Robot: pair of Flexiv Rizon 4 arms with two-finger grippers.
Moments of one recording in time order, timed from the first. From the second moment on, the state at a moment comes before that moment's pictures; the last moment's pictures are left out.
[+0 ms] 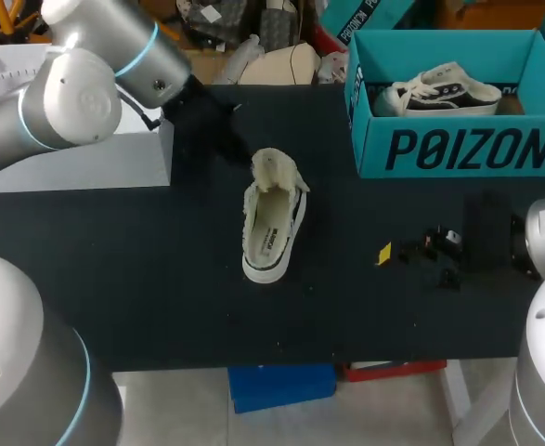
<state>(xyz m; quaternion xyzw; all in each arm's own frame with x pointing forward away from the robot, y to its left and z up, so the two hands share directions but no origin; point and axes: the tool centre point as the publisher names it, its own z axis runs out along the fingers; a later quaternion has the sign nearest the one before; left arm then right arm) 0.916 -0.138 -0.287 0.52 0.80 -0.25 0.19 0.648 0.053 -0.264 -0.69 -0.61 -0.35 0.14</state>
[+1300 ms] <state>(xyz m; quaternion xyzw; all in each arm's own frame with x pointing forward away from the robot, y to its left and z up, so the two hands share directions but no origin) 0.981 -0.218 -0.317 0.61 0.73 -0.31 0.00 0.648 0.053 -0.264 -0.69 -0.61 -0.35 0.14</state>
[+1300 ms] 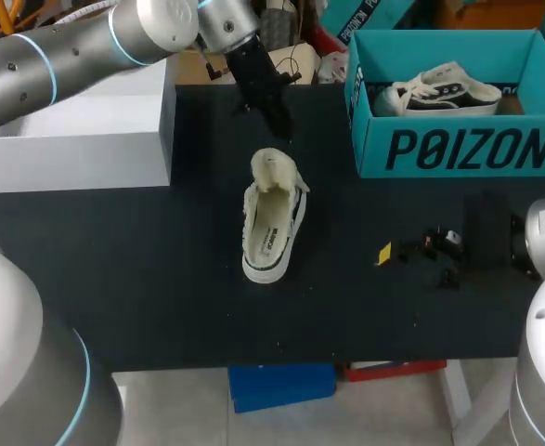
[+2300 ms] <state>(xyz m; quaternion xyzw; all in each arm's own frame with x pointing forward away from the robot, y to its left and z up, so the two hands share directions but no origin) 0.895 -0.195 -0.363 0.62 0.72 -0.32 -0.06 0.648 0.053 -0.264 -0.69 -0.61 -0.35 0.14</state>
